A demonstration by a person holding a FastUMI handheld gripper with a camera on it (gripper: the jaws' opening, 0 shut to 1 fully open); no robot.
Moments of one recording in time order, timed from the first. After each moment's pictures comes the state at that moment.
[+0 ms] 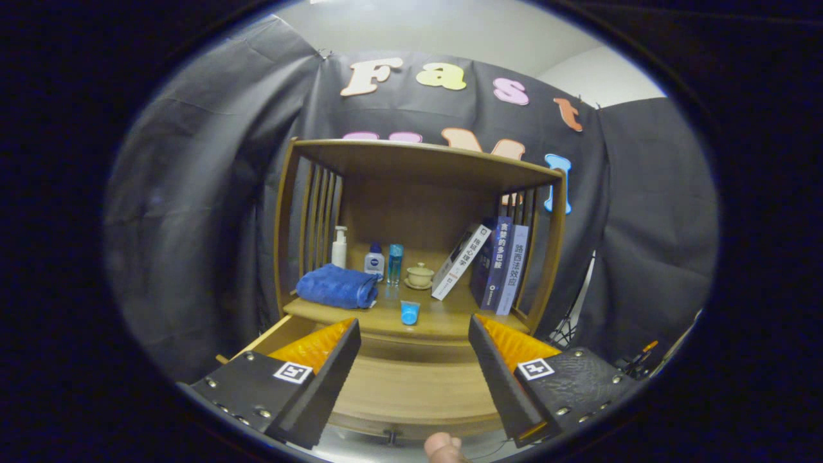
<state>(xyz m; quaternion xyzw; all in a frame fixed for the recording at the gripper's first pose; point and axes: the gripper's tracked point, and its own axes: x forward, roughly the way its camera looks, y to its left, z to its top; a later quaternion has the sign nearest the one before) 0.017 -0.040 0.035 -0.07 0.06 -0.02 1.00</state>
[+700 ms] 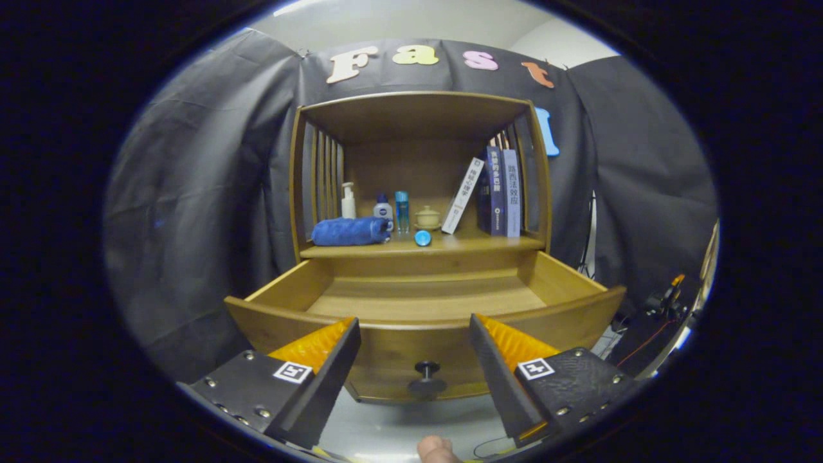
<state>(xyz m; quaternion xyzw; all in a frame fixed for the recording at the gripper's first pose) -0.035 -0.044 -0.110 0.01 0.10 -0.03 0.99</state>
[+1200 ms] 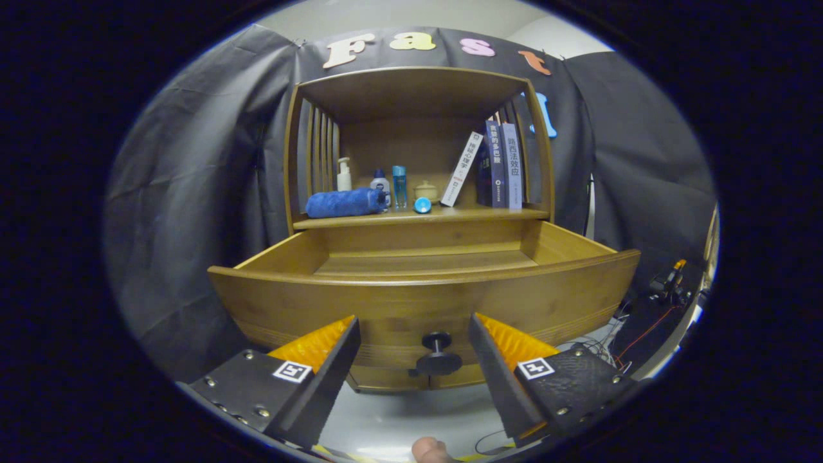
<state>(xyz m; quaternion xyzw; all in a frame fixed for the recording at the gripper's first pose) -0.026 -0.039 -0.160 0.01 0.13 -0.04 0.99</state>
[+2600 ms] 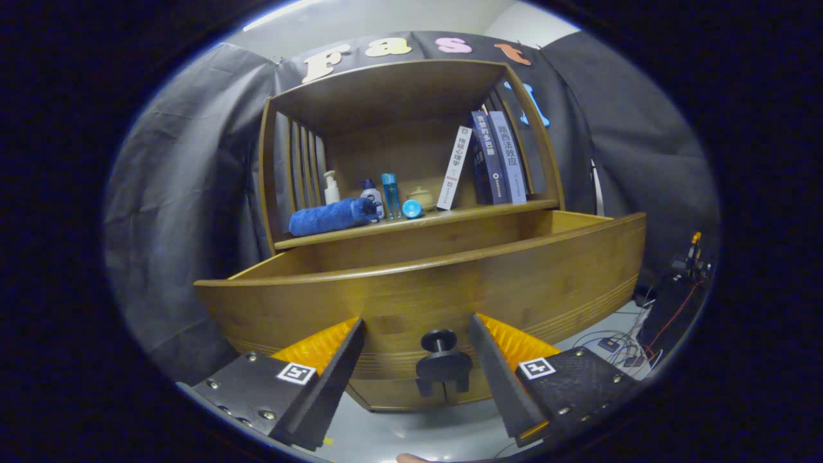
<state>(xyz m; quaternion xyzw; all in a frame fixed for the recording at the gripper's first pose) 0.036 -0.050 -0.181 0.08 0.10 -0.02 0.99</state>
